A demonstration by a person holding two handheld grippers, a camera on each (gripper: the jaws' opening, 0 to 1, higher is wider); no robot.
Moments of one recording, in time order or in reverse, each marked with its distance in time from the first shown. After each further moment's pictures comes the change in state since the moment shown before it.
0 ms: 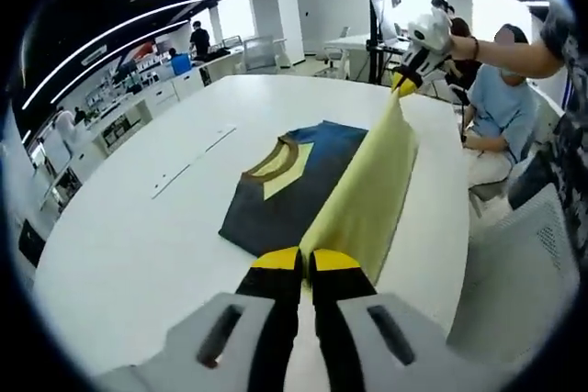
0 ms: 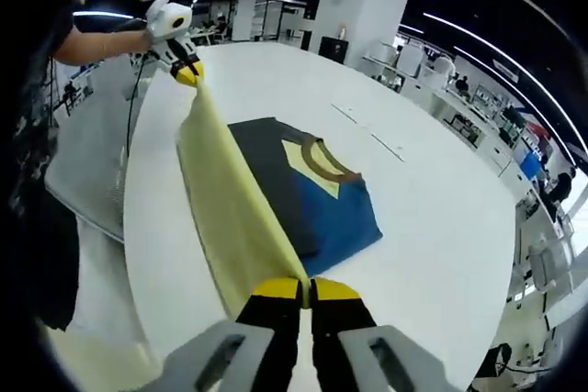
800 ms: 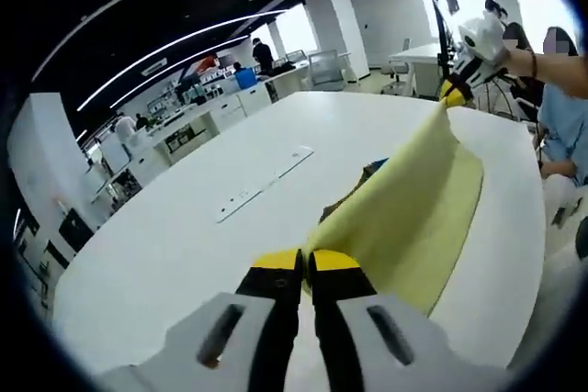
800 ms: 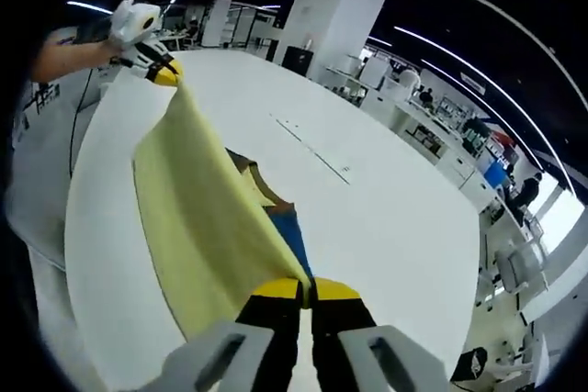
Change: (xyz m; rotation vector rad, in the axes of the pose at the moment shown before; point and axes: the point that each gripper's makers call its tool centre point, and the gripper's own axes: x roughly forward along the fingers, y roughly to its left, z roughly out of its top) left arm 0.030 0.081 0.043 -0.036 -0.069 0.321; right arm 0.032 -0.085 0.036 0.010 -0.049 -0.205
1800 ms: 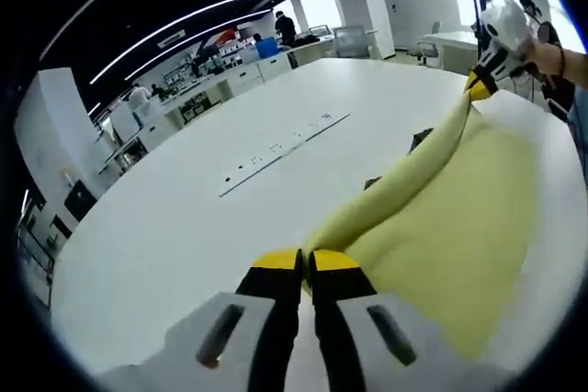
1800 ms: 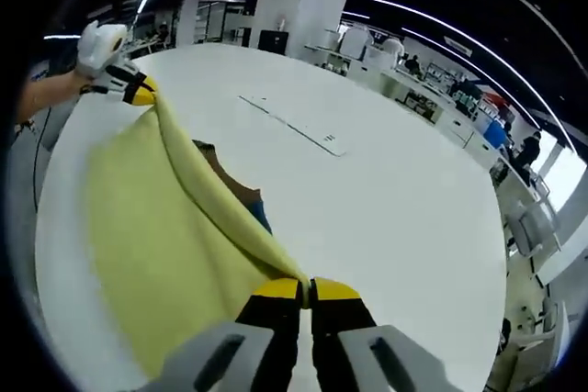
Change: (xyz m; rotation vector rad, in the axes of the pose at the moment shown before) left arm 0.103 0.033 -0.060 -0.071 0.145 0.065; right arm 0.102 -0.023 -0.023 0.150 0.102 0.024
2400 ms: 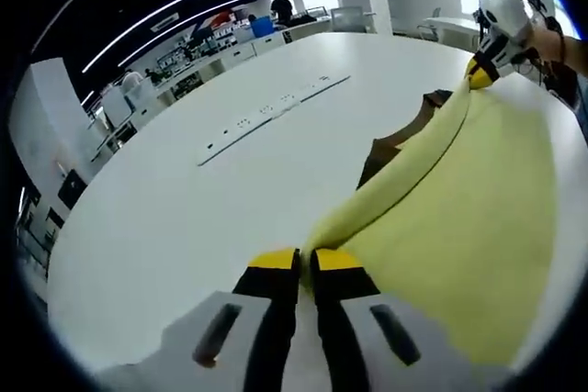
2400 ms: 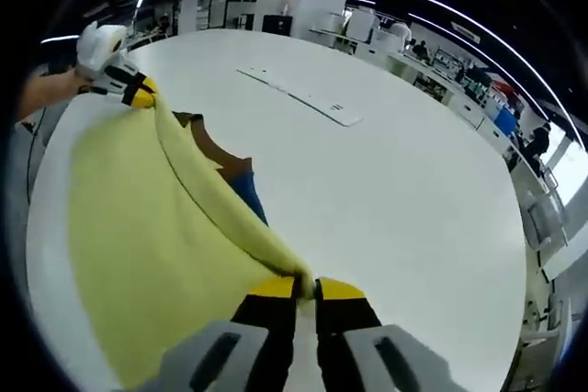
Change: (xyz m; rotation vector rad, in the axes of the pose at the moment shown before) left arm 0.033 0.000 -0.033 -0.010 0.064 -0.022; right arm 0.037 -0.004 -0.019 0.008 0.059 0.028
